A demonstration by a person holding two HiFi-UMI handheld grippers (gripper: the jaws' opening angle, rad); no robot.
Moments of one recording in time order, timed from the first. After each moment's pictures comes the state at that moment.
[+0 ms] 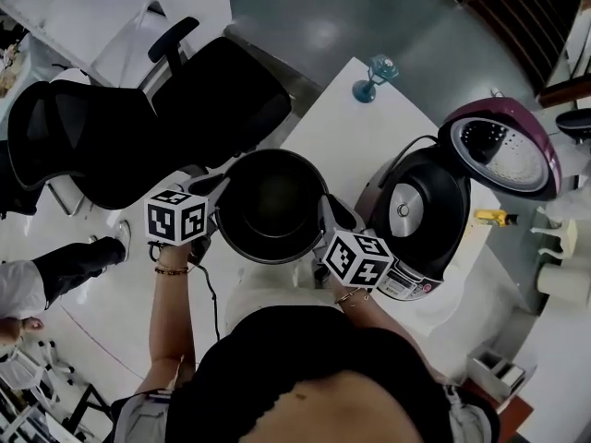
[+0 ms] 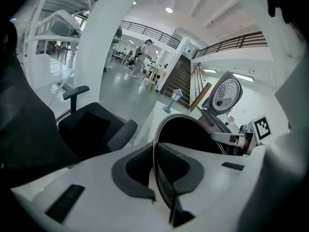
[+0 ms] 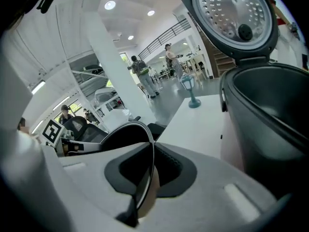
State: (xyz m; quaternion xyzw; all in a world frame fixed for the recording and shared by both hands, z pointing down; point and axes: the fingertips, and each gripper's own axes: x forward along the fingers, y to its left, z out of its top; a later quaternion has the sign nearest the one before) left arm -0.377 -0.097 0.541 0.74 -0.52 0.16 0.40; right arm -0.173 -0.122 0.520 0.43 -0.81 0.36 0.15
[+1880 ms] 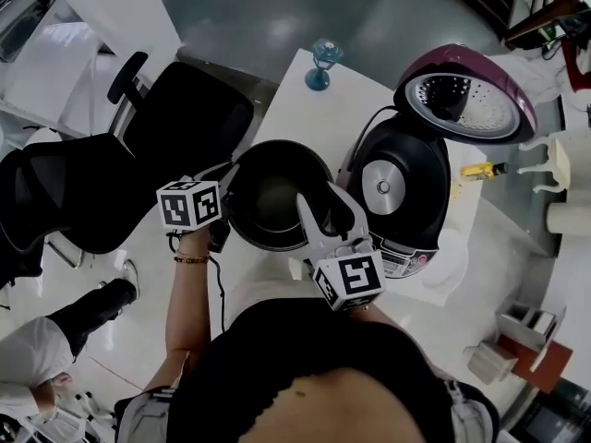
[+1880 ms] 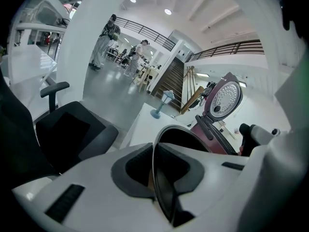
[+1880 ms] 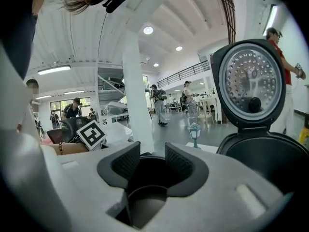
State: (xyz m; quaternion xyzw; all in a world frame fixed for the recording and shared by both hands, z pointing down) left arm -0.305 -0.176 0.543 0.77 -0.47 0.13 0.41; right arm -0.162 -0.118 0.415 0.45 -0.88 0.13 0.08
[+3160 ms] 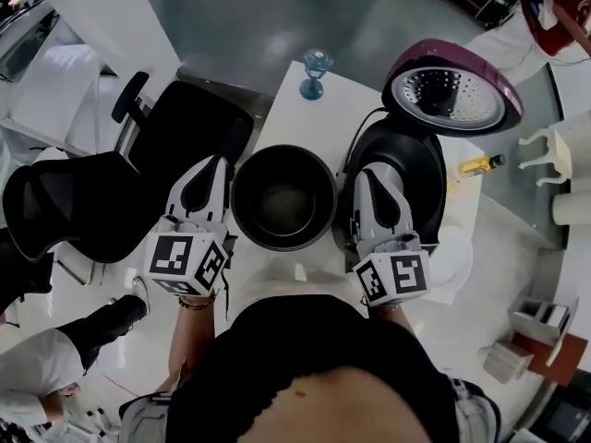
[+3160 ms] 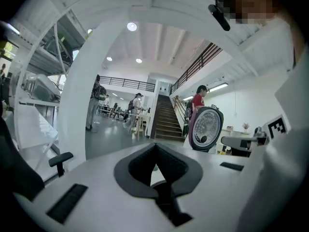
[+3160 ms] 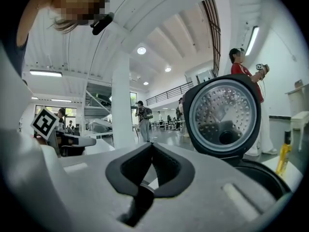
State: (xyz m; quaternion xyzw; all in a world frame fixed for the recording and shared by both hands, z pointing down) left arm -0.301 -0.153 0.348 0.81 -0.57 0.01 0.13; right arm -0.082 -0.134 0.339 0.54 -0.84 0.07 -0.02
